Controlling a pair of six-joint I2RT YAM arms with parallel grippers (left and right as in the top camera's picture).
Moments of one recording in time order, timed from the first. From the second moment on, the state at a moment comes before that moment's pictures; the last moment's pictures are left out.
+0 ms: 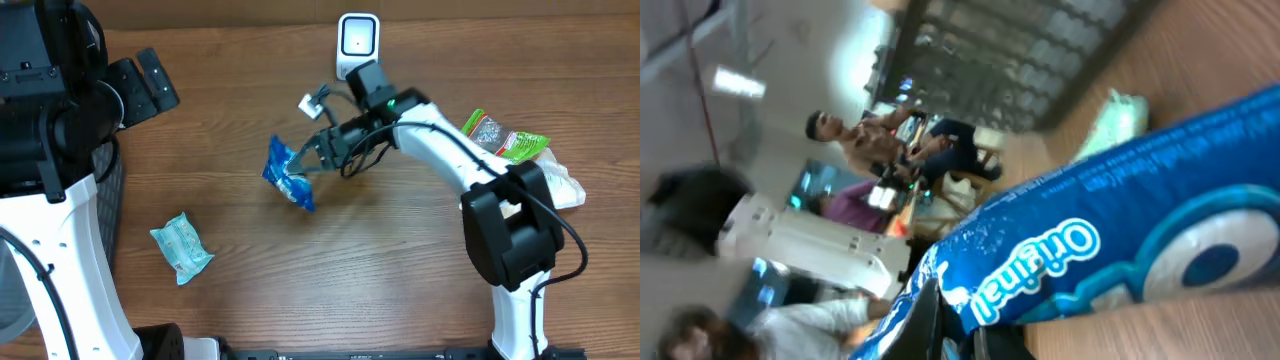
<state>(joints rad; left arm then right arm) 0.10 1.58 2.26 -1.52 -0.08 -0.32 0.50 2.14 1.64 -0.63 -1.44 0.05</state>
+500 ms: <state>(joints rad) 0.10 1.58 2.26 -1.52 -0.08 -0.32 0.36 2.14 1.57 -0.75 -0.84 0.55</state>
